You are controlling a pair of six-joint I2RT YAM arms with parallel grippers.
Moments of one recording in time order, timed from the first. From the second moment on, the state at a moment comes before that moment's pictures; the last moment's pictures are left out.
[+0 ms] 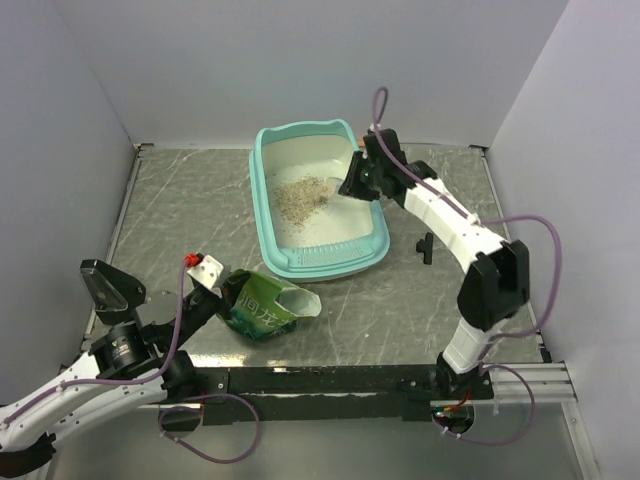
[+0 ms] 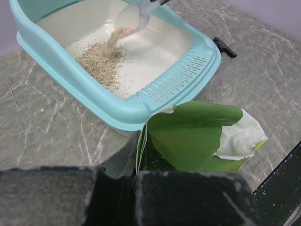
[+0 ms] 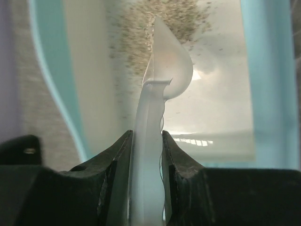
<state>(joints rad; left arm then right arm) -1.02 0.34 0.58 -0.35 -0.36 -0.07 0.45 1.67 1.52 -0.53 -0.06 0.66</state>
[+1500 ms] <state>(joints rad) -1.01 0.32 0.58 -0.35 -0.39 -0.08 0.23 1.43 1.16 -0.50 0.17 0.34</state>
